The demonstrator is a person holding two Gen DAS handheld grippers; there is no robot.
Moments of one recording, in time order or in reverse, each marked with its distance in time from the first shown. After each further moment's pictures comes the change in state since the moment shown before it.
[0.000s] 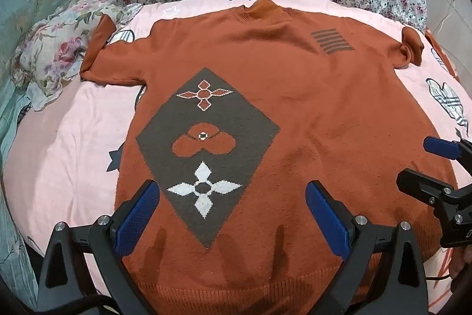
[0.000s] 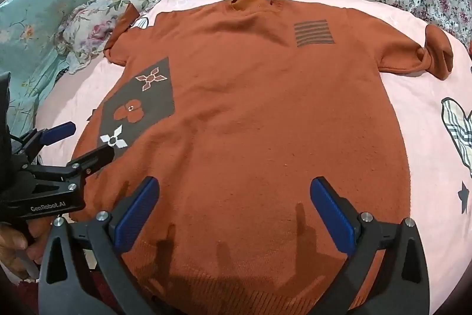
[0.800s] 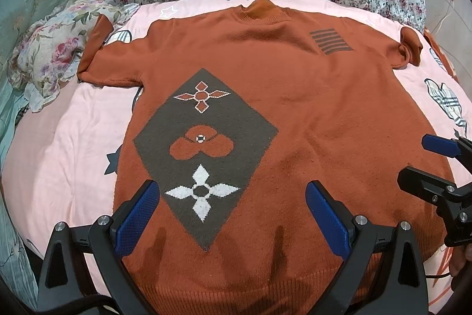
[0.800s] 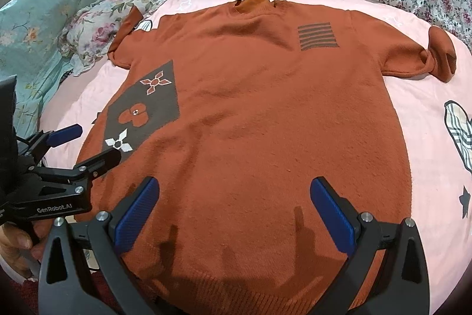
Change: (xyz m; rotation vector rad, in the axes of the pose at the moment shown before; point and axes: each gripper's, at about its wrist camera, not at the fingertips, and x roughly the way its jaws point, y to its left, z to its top) left arm -0.002 0.000 0.005 0.004 0.005 -0.006; right arm -0.003 0.000 0.003 0.003 -0.002 0.020
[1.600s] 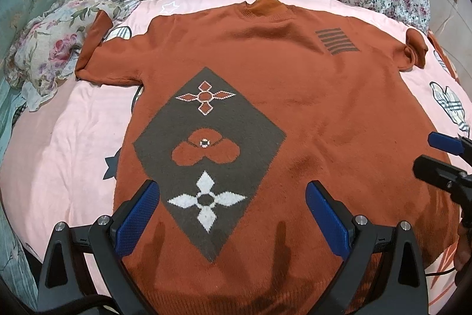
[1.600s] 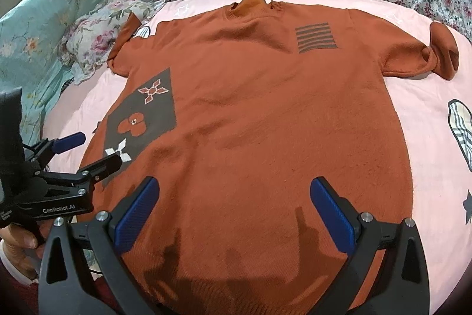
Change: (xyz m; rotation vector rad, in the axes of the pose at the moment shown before) left arm 0.015 0.007 0.012 0.003 0.044 0.024; right arm 0.003 -0.014 0.009 0.057 0.013 0.048
